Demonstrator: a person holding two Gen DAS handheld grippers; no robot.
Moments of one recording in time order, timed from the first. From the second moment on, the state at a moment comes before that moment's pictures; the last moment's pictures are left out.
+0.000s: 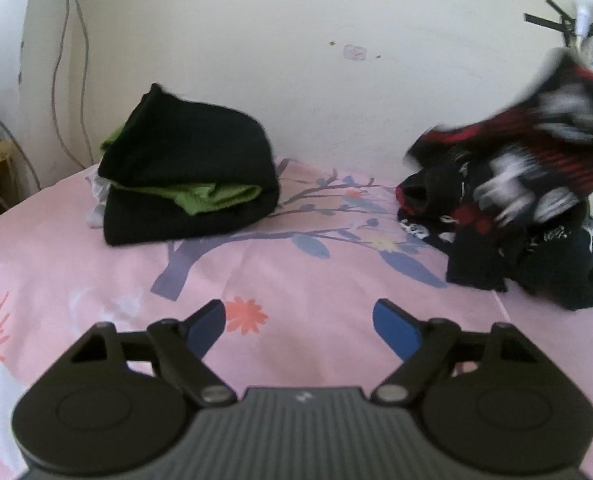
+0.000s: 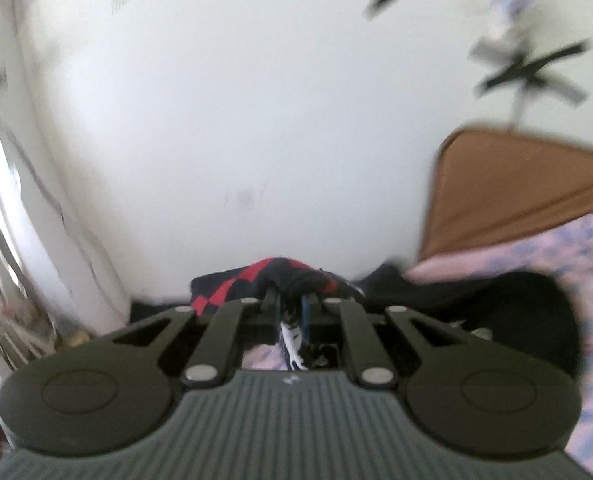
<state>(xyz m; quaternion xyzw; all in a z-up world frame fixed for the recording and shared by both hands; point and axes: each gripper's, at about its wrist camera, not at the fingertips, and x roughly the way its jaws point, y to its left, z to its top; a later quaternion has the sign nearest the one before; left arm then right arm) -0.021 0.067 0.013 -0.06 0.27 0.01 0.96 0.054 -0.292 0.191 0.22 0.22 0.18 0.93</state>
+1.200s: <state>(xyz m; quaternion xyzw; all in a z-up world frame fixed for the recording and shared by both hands) -0.018 0.007 0.046 0.09 0.24 -0.03 0.97 -0.046 -0.228 0.067 -0.28 0.25 0.13 0.92</state>
